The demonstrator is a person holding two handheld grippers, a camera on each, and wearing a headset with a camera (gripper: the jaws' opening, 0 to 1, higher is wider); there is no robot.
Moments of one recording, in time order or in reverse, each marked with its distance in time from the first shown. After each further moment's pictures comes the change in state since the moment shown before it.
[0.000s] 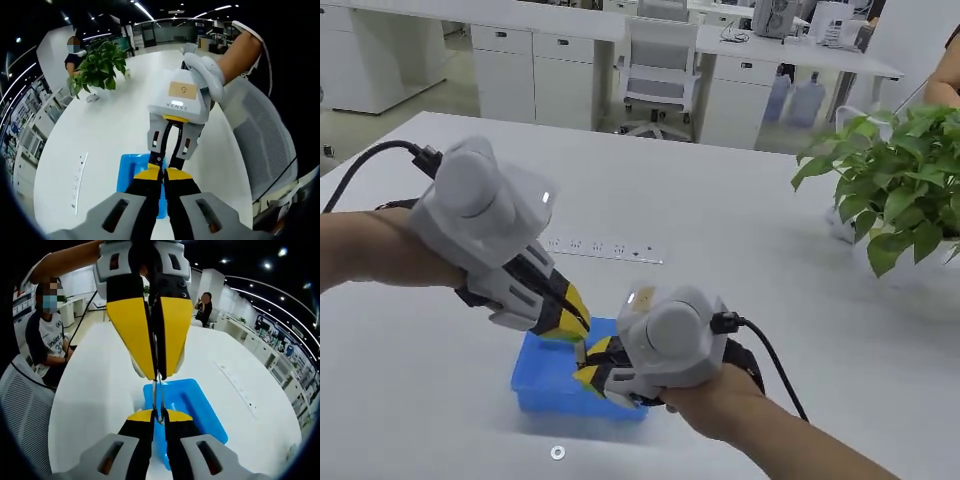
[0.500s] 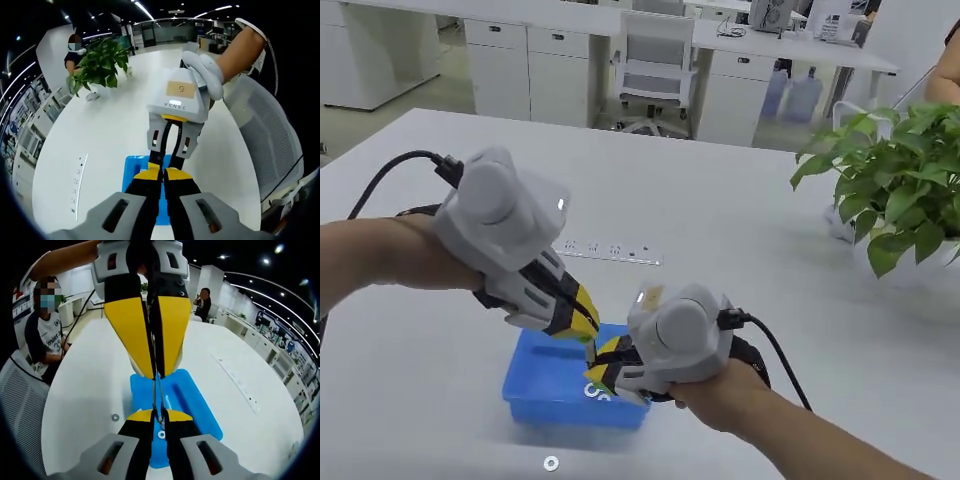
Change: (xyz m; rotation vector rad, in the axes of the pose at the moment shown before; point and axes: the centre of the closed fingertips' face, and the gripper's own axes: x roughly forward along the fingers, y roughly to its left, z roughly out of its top) left arm 0.022 0.023 -0.007 -0.003 0.001 -0.009; right arm 0.009 -0.022 -0.022 0.020 0.022 0.015
